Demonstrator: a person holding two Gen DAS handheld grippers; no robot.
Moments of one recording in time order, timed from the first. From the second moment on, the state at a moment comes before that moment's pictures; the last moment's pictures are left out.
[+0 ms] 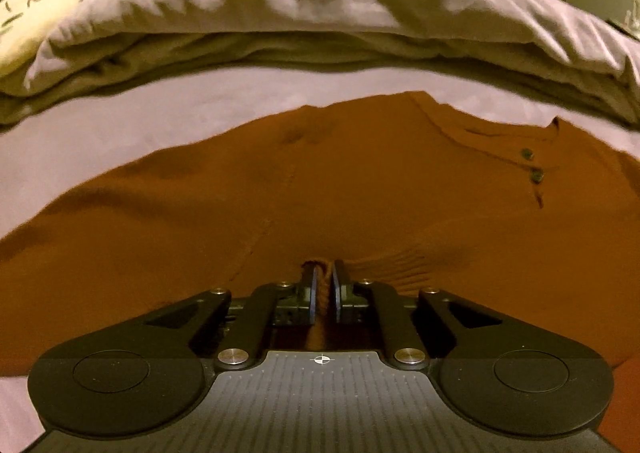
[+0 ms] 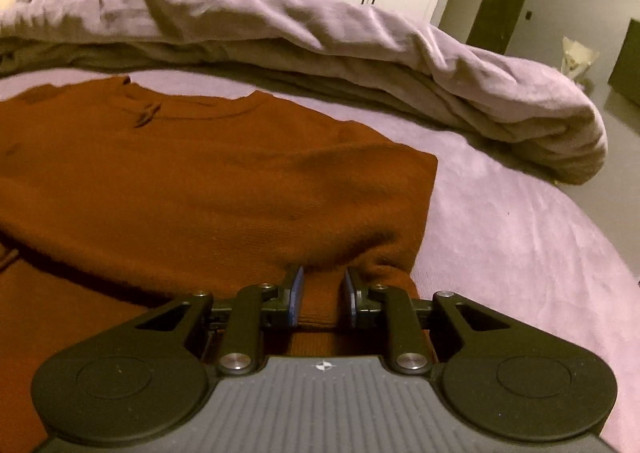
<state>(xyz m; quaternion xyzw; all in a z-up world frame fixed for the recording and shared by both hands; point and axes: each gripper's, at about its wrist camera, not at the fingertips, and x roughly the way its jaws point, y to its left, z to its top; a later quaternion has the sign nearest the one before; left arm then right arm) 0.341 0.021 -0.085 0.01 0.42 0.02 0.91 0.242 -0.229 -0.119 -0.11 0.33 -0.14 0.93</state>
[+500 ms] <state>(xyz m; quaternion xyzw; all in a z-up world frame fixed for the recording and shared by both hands) 0.219 0.168 -0.052 -0.16 0.40 0.11 0.90 0.189 -0.217 -0.091 -0.05 0.33 -0.12 0.94</state>
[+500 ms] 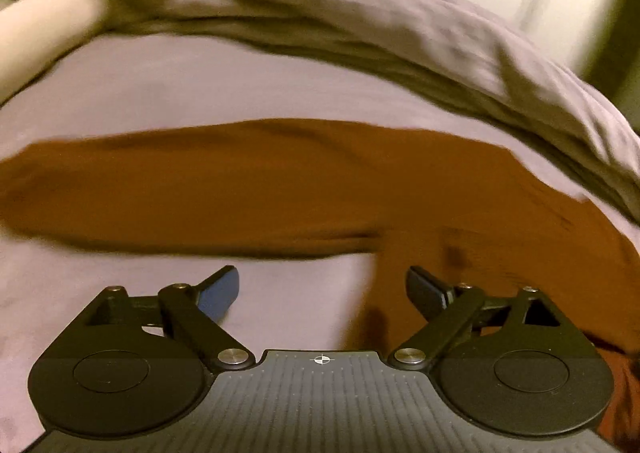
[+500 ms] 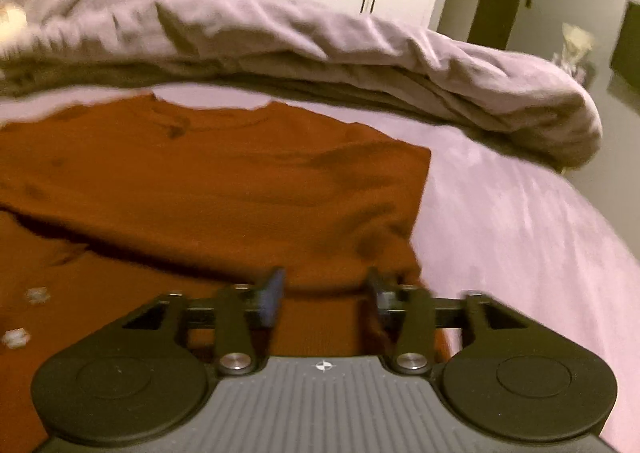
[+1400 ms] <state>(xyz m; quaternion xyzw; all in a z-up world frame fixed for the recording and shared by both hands) 0.161 0.405 -0.095 -0.51 0.26 0.24 0.78 0.110 -0.179 -0.072 0.01 0.33 -0.12 0.94</state>
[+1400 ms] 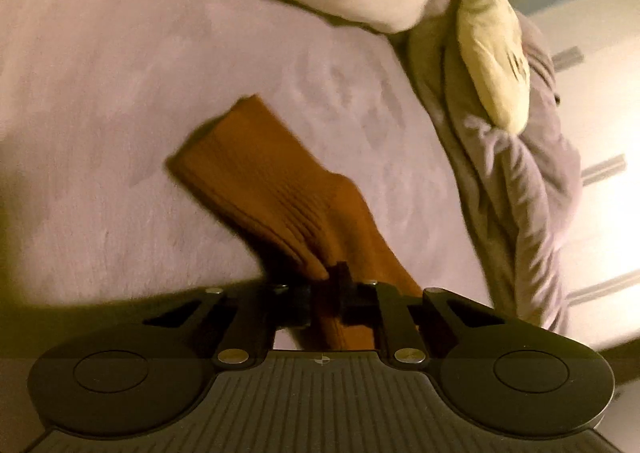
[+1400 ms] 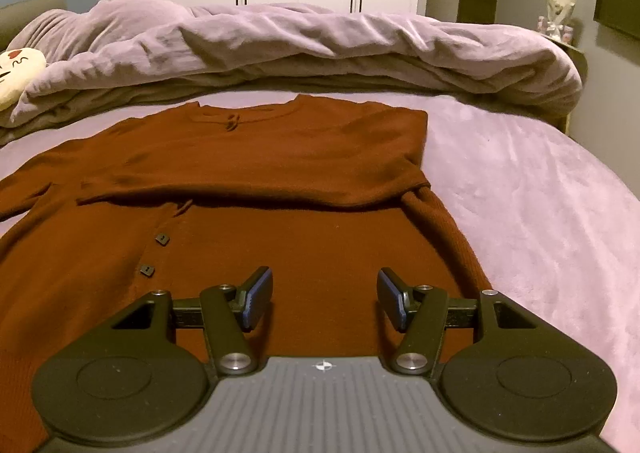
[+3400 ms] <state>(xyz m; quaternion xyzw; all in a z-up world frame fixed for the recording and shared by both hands) 0.214 0.082 -0.075 -0.02 0.39 0.17 0.90 0.248 -0.162 -0.051 -0.02 0.28 -0.04 0.96</state>
